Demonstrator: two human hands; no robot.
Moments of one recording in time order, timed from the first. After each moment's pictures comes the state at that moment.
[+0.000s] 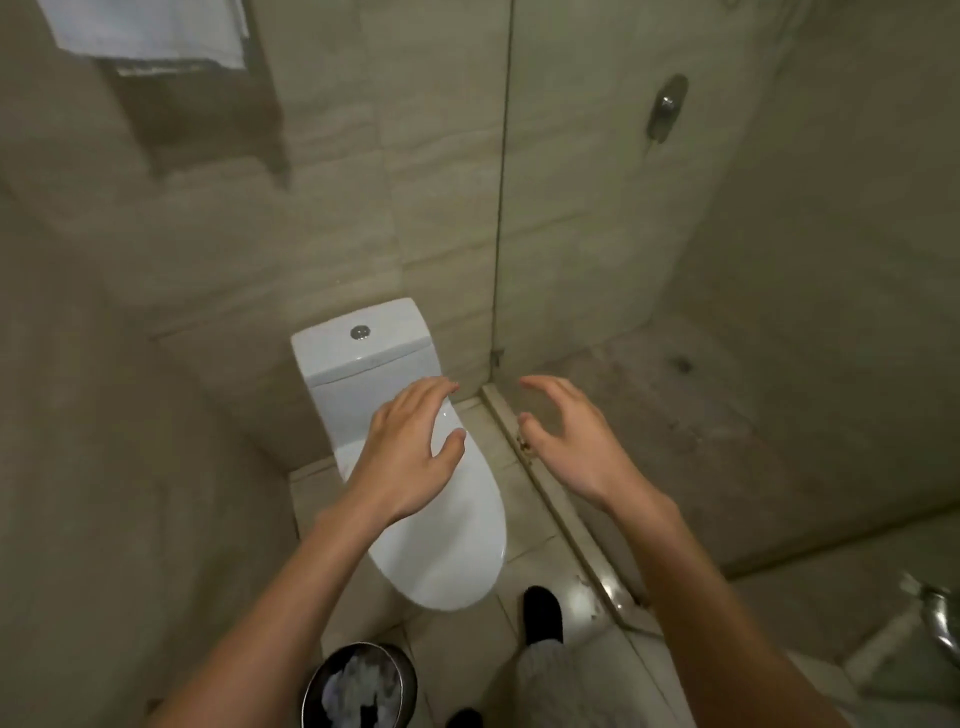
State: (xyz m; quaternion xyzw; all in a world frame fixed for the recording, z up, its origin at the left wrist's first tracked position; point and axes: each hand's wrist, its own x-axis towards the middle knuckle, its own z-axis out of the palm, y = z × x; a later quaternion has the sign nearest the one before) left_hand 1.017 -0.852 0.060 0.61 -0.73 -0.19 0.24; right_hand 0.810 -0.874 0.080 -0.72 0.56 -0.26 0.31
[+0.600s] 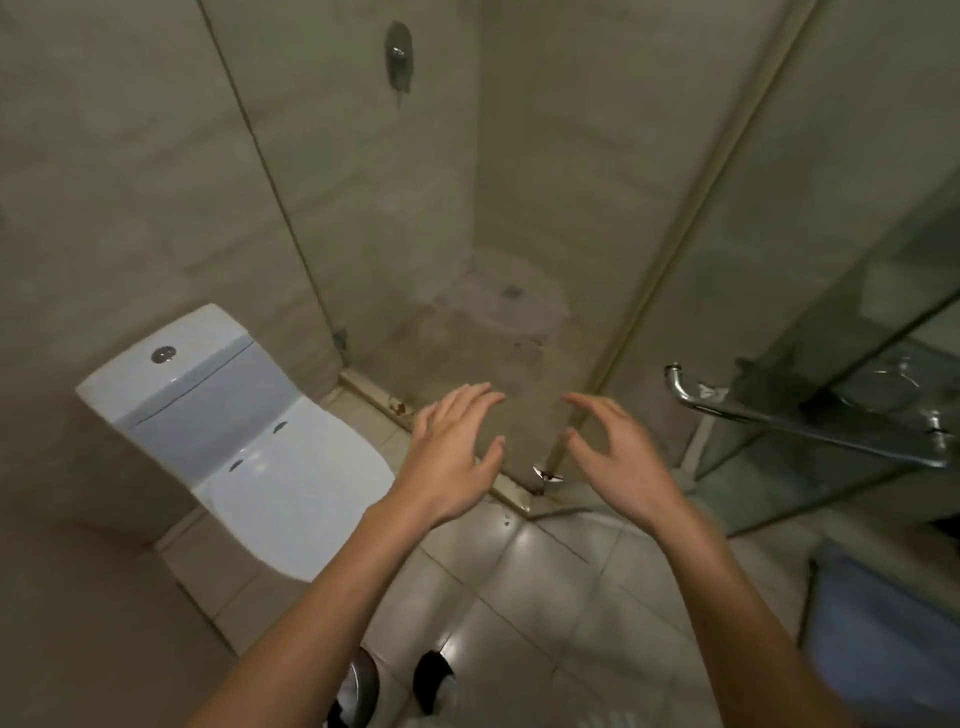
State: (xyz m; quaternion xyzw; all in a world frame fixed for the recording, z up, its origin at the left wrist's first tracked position) left_hand 0.837 -0.738 0.047 0.40 -0.86 -0.26 0.17; right_hand 0.647 -0.652 0.064 -0.53 0.75 -0.31 0.23
